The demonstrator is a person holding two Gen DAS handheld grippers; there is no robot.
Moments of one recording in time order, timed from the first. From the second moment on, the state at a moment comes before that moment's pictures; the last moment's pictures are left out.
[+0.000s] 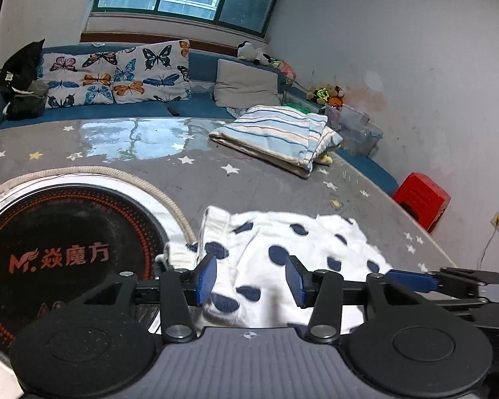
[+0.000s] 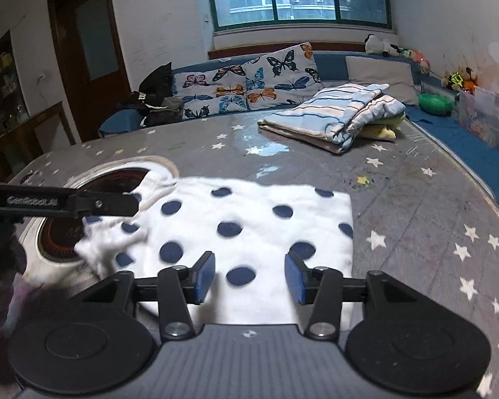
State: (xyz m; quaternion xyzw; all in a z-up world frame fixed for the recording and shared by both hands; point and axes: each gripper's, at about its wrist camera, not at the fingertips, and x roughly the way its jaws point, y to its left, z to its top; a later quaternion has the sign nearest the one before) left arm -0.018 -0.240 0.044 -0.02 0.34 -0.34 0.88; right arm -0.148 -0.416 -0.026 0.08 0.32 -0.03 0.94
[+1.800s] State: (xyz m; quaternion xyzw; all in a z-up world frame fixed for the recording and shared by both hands) left arm -0.108 -0.195 0.048 0.03 0.29 -0.26 0.92; right arm -0.220 -0.363 -0.037 0.06 0.29 -0.07 0.95
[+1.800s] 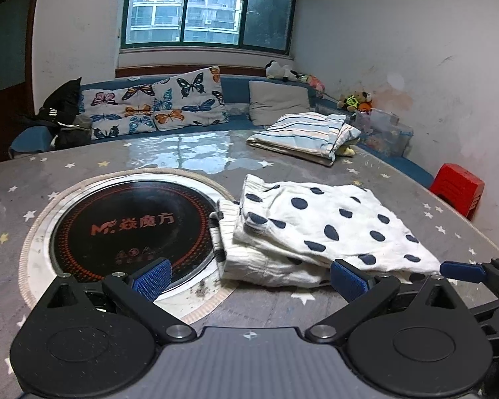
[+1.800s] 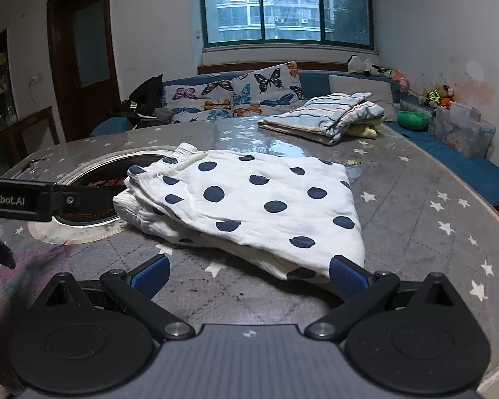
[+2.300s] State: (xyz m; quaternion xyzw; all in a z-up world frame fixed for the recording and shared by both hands) left arm -0.116 -0.189 0.042 0.04 0.31 -0.24 0.92; right arm -0.223 -0.358 -0.046 0.09 0.28 -0.08 0.95
